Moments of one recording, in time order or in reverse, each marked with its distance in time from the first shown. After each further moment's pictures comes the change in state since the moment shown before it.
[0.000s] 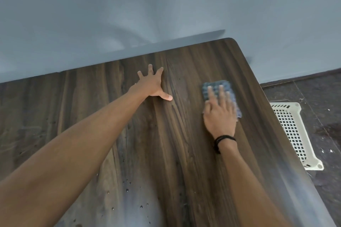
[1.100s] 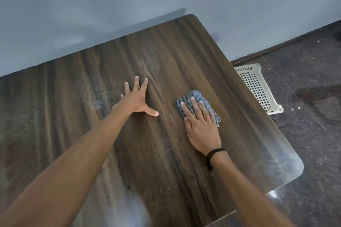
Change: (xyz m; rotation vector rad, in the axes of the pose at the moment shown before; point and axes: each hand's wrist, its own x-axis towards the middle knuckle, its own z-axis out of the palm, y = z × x) left_hand -0.119 0.001 0.103 0.121 -0.084 0.102; right_hand -0.182 0.057 -0.017 -0.053 -0.065 -0.116
